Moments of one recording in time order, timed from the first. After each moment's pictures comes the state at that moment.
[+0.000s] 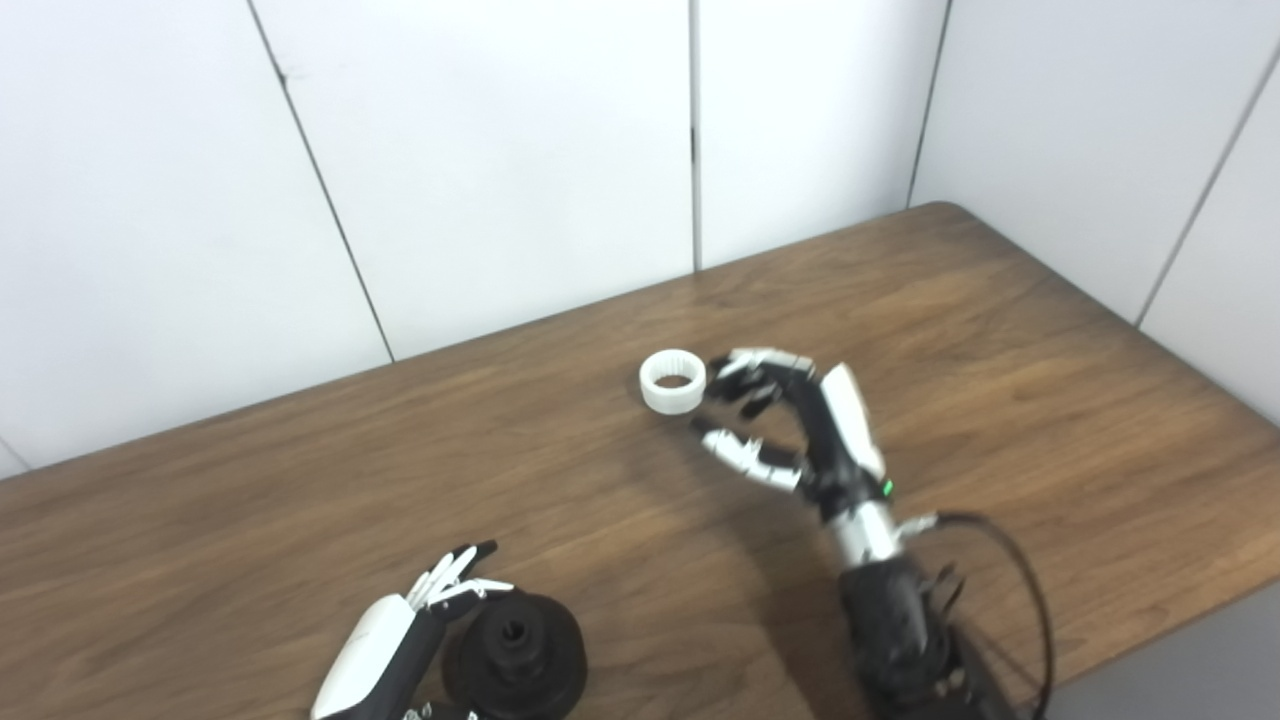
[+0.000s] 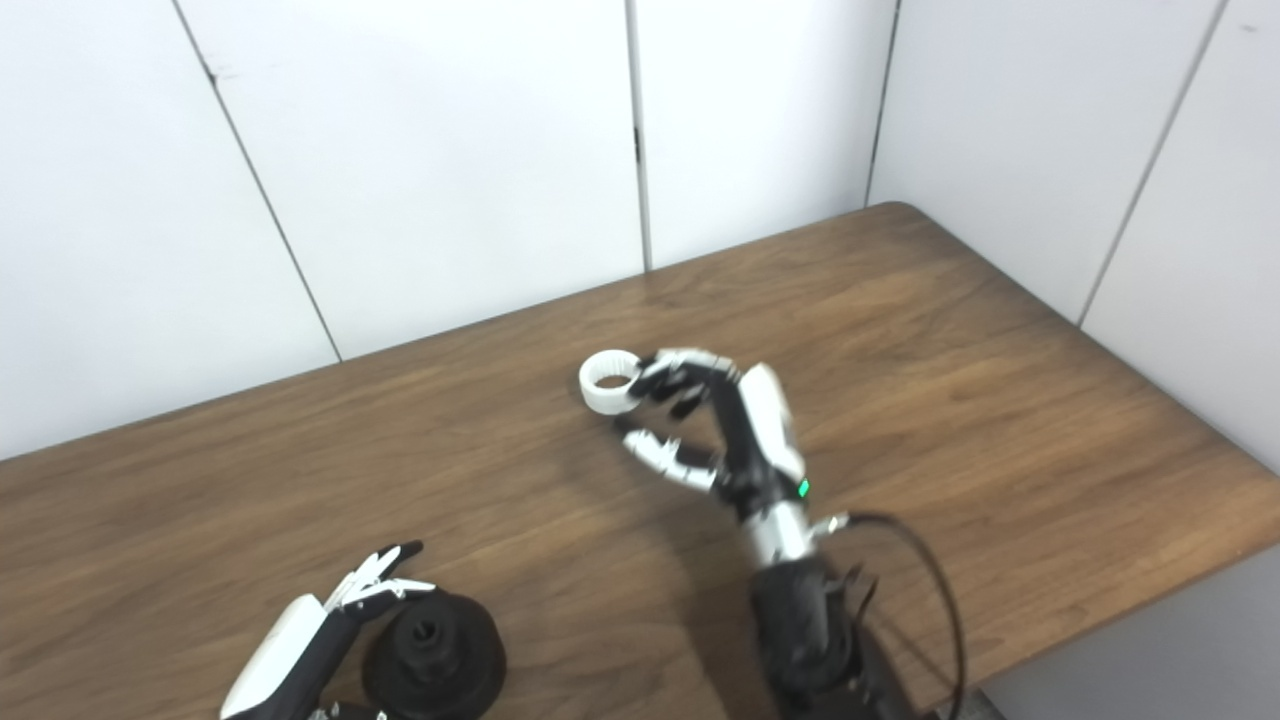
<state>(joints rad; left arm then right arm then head) -0.09 0.28 -0.37 -0.12 0.48 -0.06 -0.21 -0.10 -0.13 -0.06 -0.18 -0.52 -0.04 -0.24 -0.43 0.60</state>
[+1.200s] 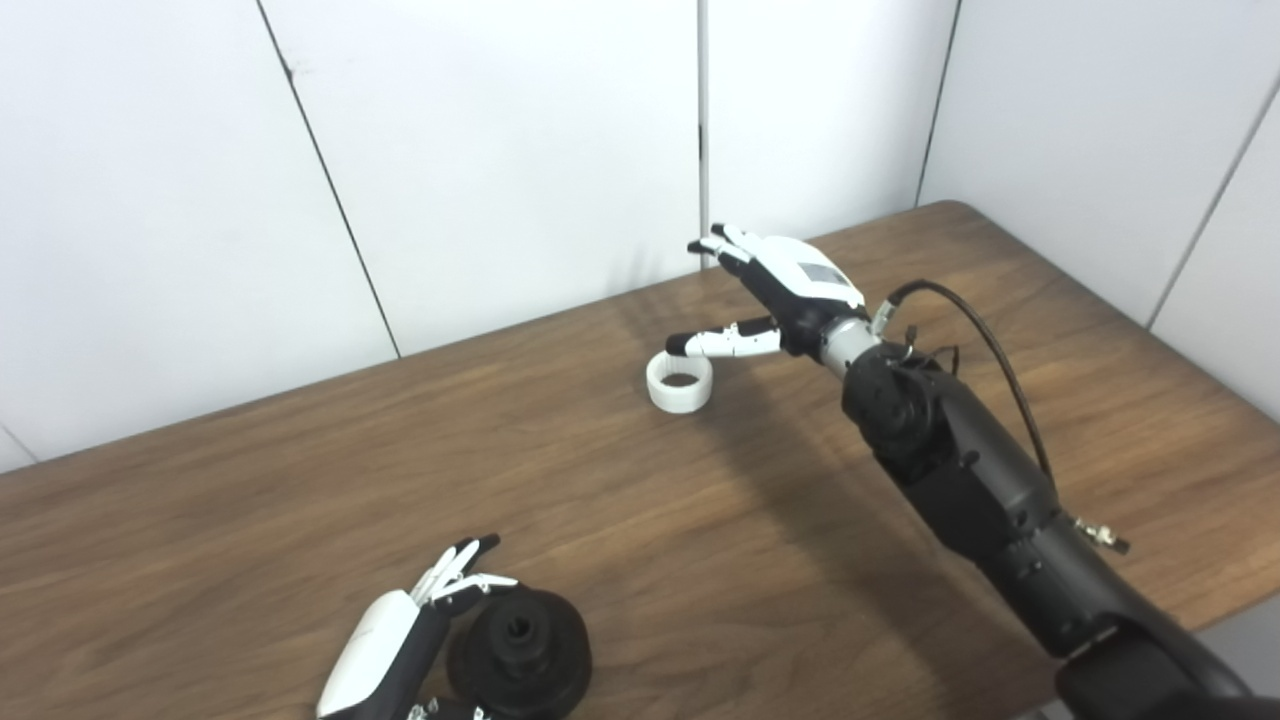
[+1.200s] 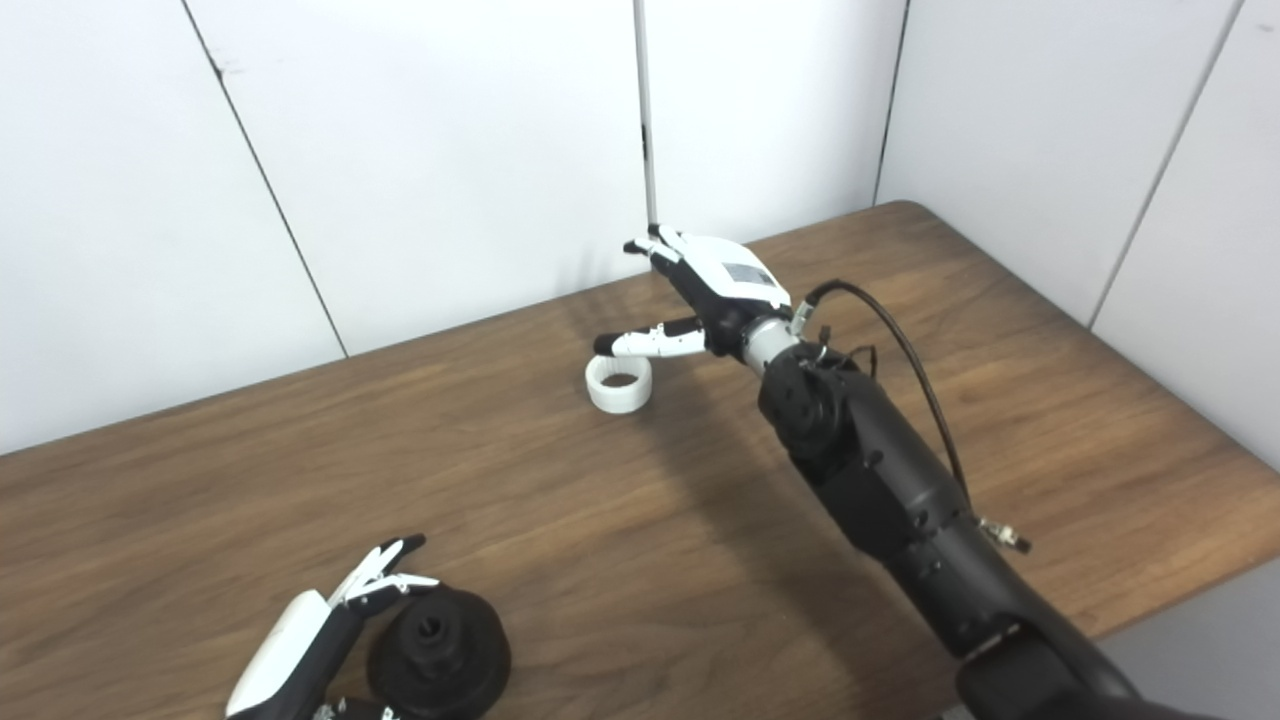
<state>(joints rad) -0.09 0.25 -0.37 -0.10 0.50 -0.06 -0.20 -0.48 -0.50 0.15 0.09 -0.68 0.26 0.20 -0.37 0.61</state>
